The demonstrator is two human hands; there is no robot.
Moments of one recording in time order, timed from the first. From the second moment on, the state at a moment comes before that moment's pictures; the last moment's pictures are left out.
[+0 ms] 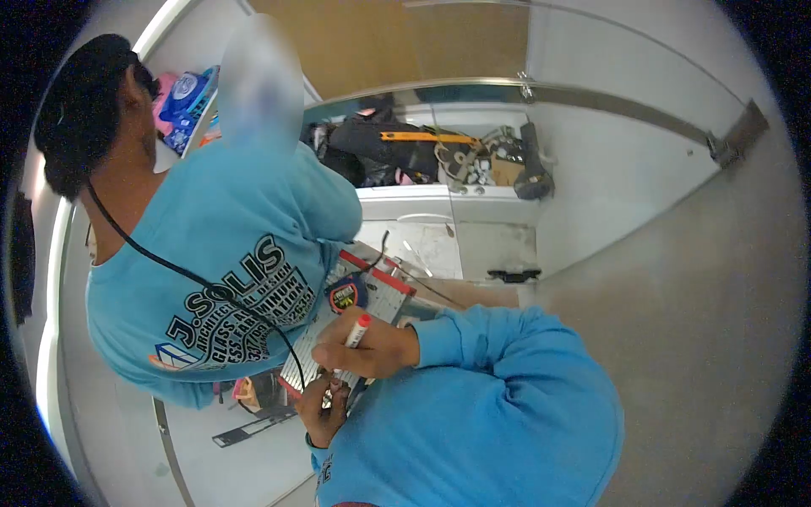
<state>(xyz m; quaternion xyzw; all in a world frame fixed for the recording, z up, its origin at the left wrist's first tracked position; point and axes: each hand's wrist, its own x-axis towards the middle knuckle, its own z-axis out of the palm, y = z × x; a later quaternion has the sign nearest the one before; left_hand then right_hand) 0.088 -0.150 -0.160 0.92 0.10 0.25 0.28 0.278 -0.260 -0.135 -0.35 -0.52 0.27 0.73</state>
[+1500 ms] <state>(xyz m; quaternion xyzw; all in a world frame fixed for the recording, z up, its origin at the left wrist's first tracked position) 0.165 -0.201 -0.153 0.87 0.26 0.22 0.37 0.359 -0.295 -0.200 -0.42 -0.57 0.25 0.66</state>
